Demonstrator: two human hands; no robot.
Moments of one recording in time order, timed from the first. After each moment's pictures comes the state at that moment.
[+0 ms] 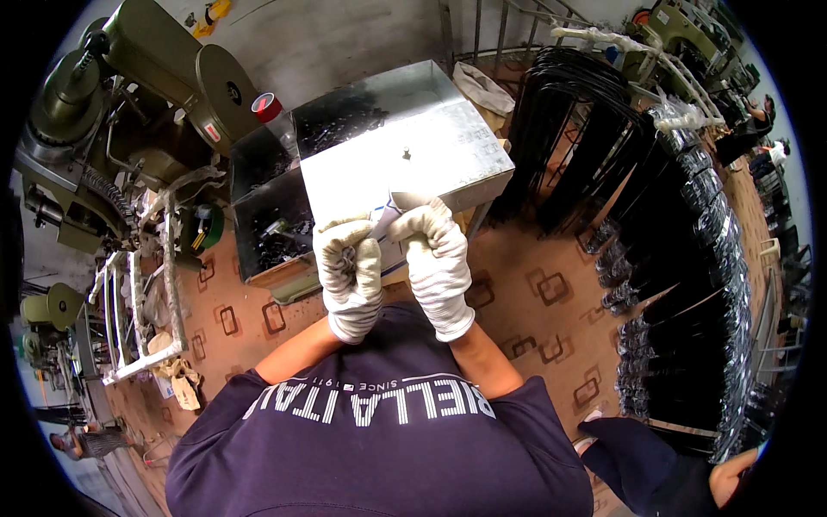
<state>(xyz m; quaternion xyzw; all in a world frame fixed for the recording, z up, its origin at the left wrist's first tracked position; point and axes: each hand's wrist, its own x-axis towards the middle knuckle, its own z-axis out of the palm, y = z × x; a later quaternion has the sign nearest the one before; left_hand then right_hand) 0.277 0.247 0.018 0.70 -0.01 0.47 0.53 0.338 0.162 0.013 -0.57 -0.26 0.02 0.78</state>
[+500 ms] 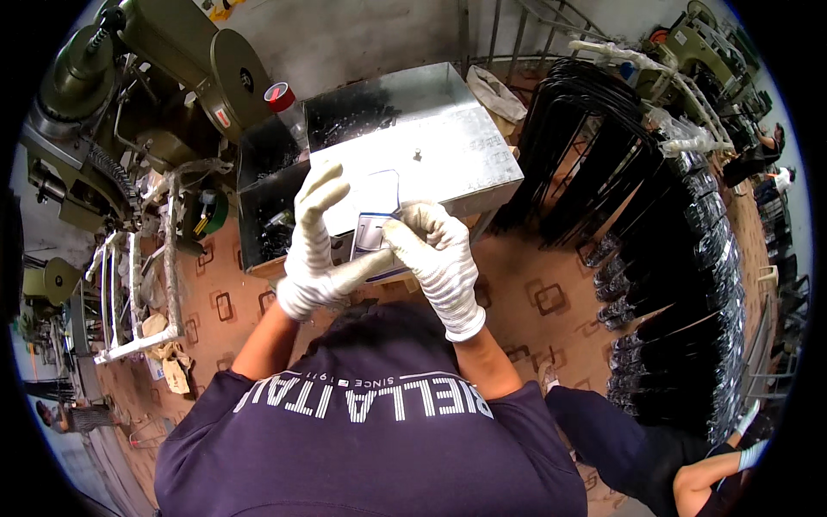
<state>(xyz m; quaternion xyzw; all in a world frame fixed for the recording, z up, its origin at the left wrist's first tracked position) 0.276 0.302 0.045 0.85 -0.08 0.40 0.34 0.349 0.158 0.035 -0.52 -0.22 0.22 0.80</state>
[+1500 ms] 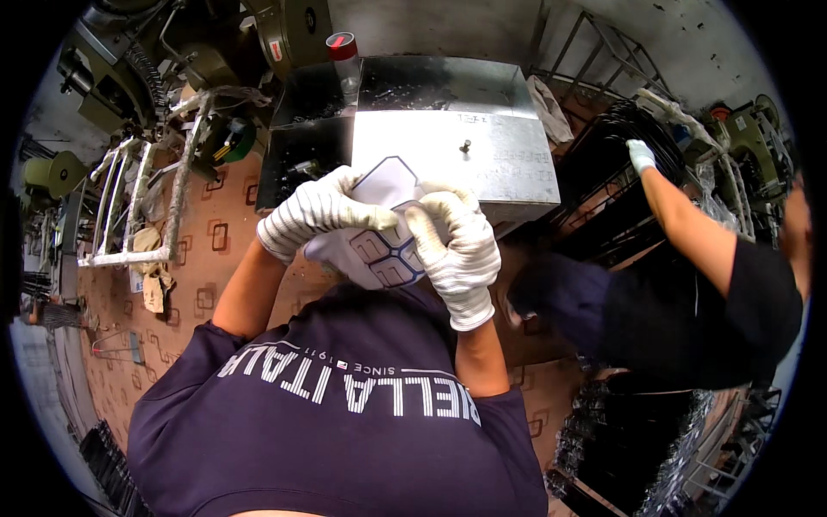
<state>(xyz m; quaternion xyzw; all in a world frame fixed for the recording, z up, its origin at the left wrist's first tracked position) 0.255 0.338 0.060 0.61 0.13 -0.01 0.78 0.352 0.179 0.030 -0.69 -0.41 0.00 0.60</state>
